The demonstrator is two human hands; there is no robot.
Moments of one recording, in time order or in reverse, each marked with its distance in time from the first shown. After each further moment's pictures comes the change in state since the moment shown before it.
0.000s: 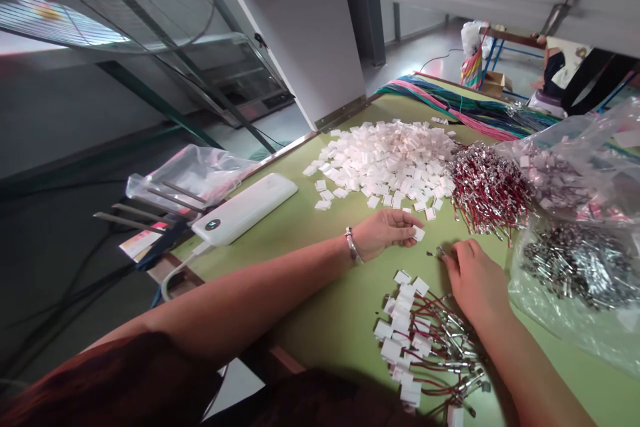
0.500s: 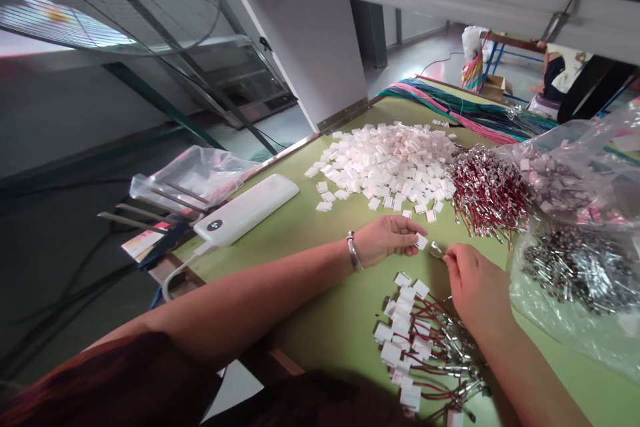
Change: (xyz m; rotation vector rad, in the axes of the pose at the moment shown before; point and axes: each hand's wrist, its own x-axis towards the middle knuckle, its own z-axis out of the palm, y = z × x) left_hand -0.006 0.001 0.005 -0.061 -0.048 -0.043; right_hand -0.003 -0.005 -0.011 0.158 0.174 -0.095
